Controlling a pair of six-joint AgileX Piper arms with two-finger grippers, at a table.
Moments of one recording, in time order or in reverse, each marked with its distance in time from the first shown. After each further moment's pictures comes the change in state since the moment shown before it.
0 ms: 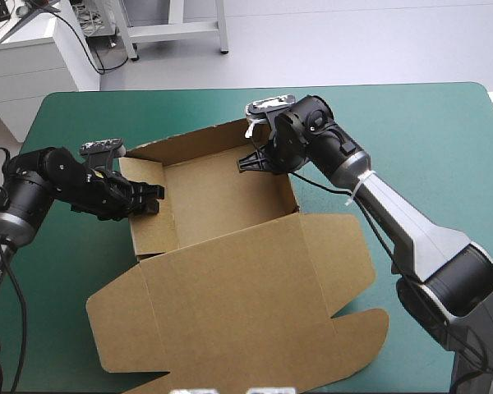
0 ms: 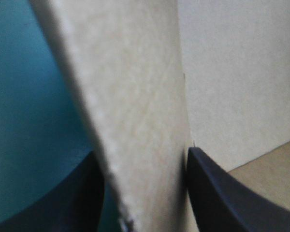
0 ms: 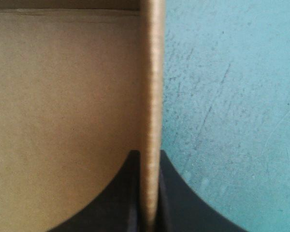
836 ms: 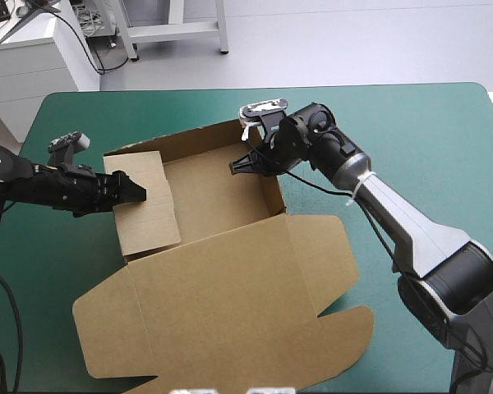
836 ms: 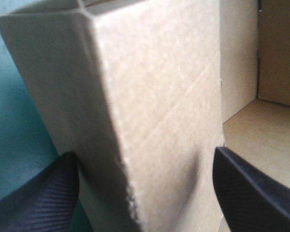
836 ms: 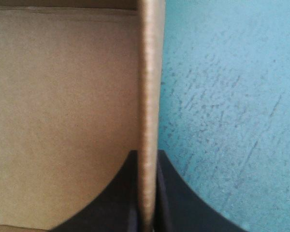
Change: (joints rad) left arm 0.302 0.000 0.000 -0.339 0.138 0.331; right arm -0.023 -0.001 0.080 0.126 -0.181 -0.109
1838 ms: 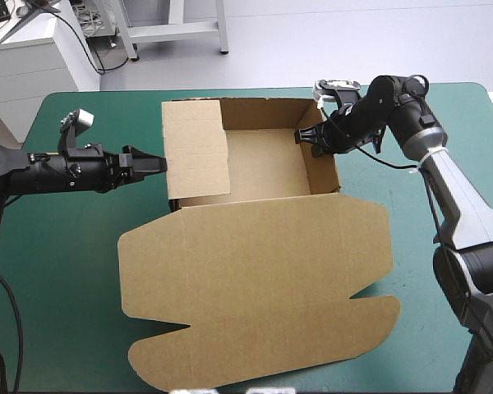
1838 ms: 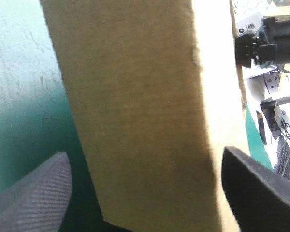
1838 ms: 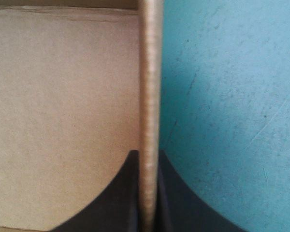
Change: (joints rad) left arm -0.001 0.000 0.000 -0.390 -0.009 0.222; right arm -0.370 -0.014 0.013 0.335 0.117 -0.265
